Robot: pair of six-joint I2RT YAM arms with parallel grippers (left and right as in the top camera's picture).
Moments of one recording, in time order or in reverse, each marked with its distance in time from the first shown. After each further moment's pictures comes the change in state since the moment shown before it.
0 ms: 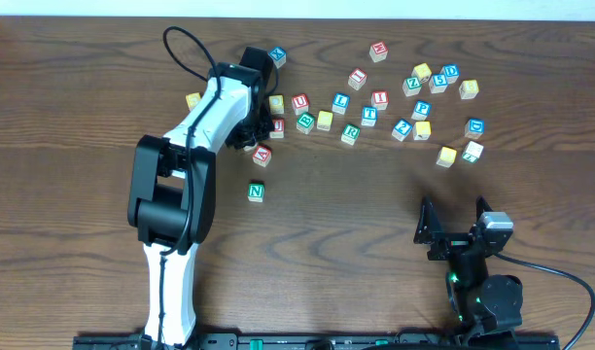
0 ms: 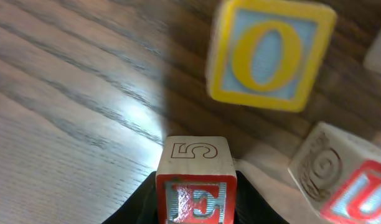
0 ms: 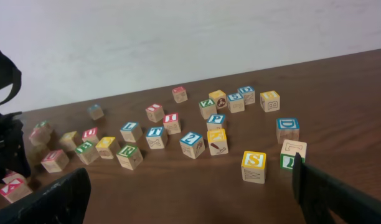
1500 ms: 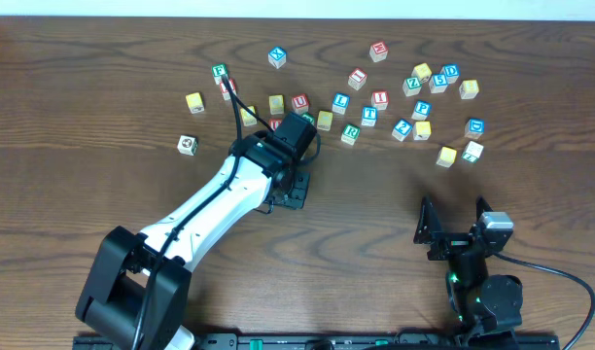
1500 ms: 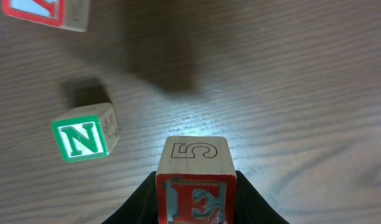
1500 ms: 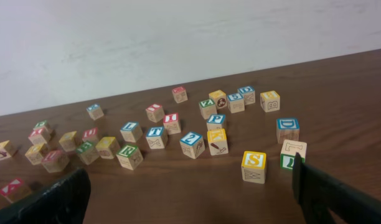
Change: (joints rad) left arm -0.295 -0.532 -0.553 0.153 0.085 0.317; right arm 0.000 0.000 0.000 0.000 0.000 0.000
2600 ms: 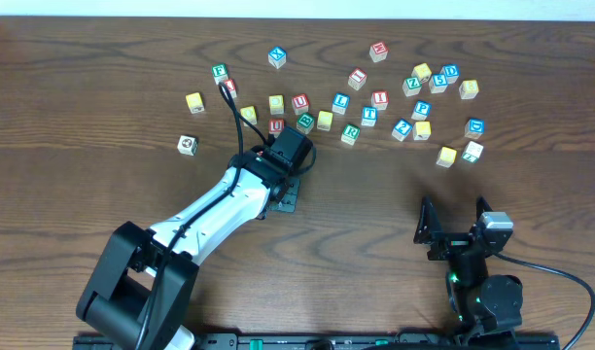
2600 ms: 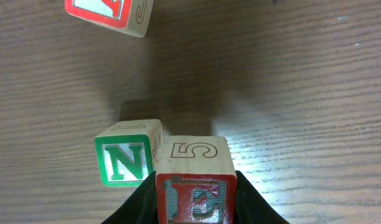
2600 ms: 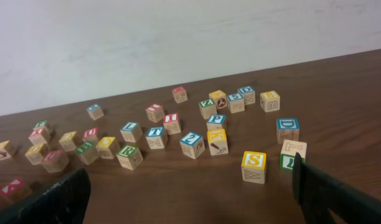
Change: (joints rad) left arm -0.001 0.004 -0.134 0.158 -0.163 -0.030; right arm 0.000 0.000 0.000 0.000 0.000 0.000
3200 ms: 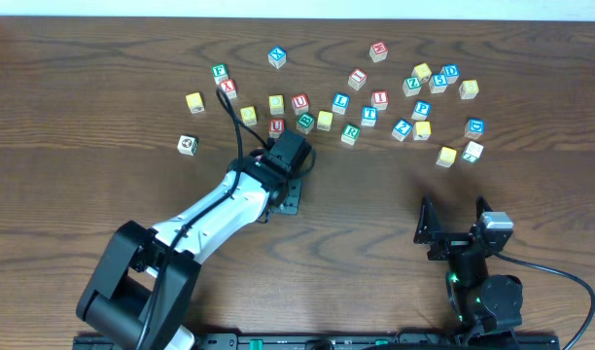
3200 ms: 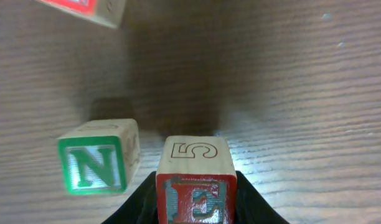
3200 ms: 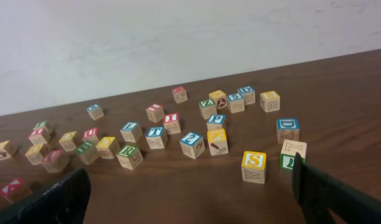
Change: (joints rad) left arm 0.000 0.000 -0.053 0.077 0.065 -0.037; right arm 0.000 0.000 0.000 0.000 0.000 0.000
